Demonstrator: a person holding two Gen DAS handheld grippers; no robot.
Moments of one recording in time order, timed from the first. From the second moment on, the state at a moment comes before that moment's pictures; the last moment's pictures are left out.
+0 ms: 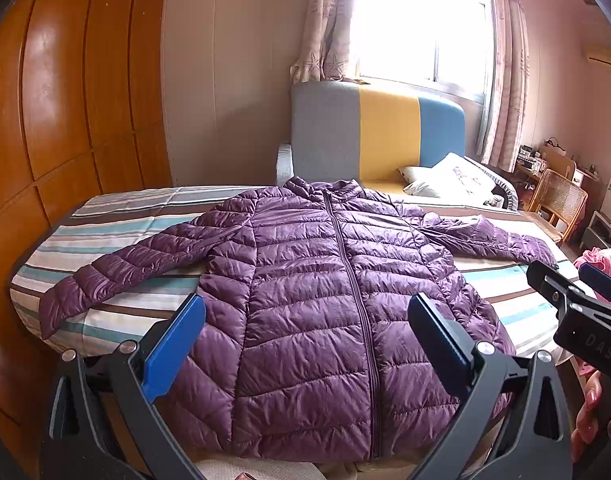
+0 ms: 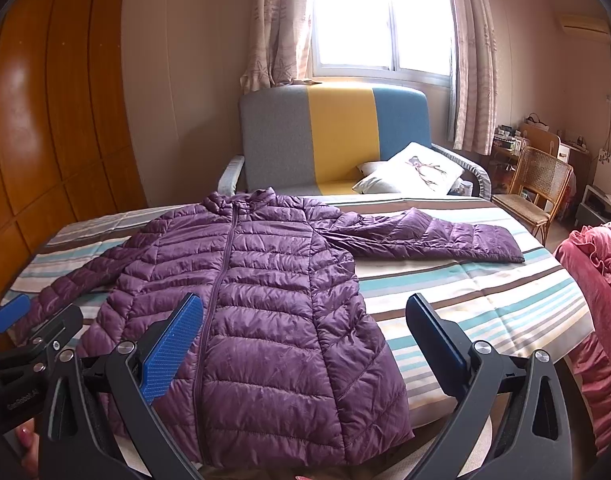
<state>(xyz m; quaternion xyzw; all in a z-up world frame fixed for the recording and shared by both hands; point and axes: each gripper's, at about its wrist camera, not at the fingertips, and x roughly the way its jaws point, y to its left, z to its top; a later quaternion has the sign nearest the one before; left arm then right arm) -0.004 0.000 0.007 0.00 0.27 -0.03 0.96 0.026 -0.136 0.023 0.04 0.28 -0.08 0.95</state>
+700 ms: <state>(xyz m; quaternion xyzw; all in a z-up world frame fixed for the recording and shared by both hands) -0.005 -0.003 0.003 0.00 0.28 -0.03 0.96 0.026 -0.138 0.020 0.04 0.29 -0.08 0.95</state>
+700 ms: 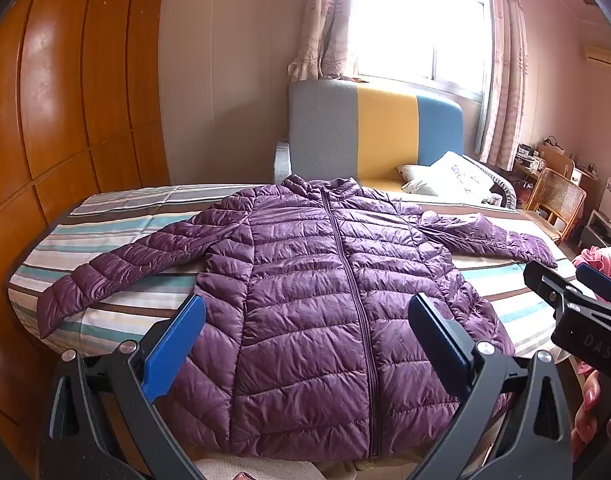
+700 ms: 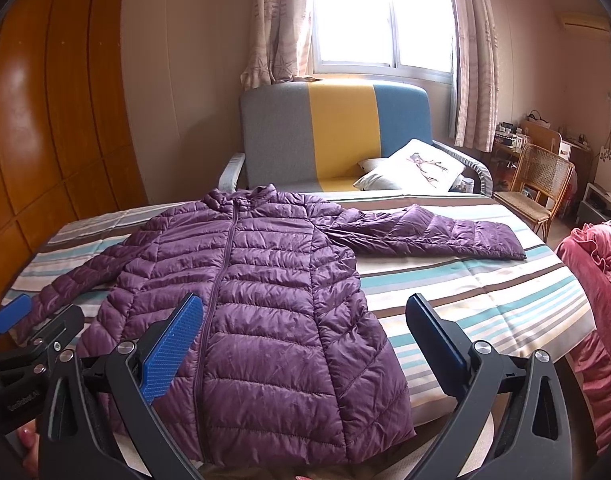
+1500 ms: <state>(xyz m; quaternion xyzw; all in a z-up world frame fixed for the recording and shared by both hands) -0.004 -0.003 0.002 0.00 0.28 -0.03 0.96 0.026 -0.138 0.022 0.04 0.29 -0.08 0.95</state>
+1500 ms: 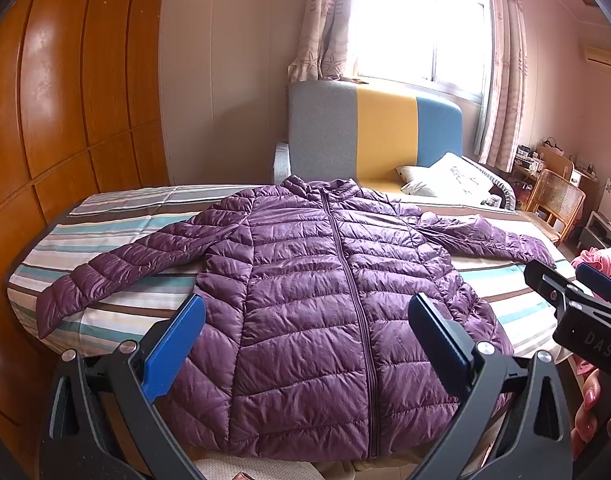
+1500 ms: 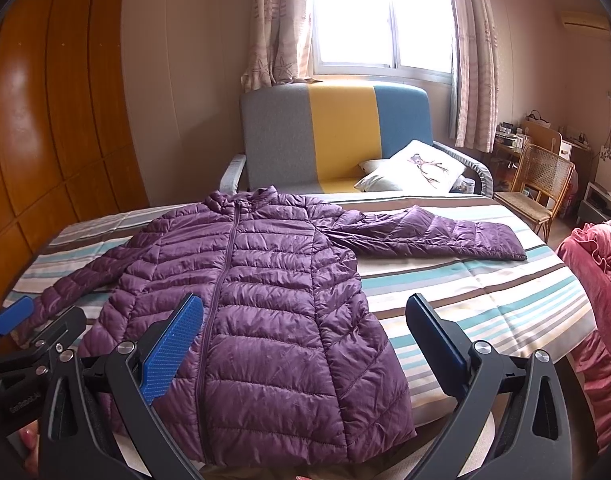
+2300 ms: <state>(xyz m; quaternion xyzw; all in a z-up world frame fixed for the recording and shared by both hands) -0.002 0.001 0.001 -0.01 0.28 -0.03 0.96 0.029 -0.133 0.017 0.04 0.29 -0.07 0.95</state>
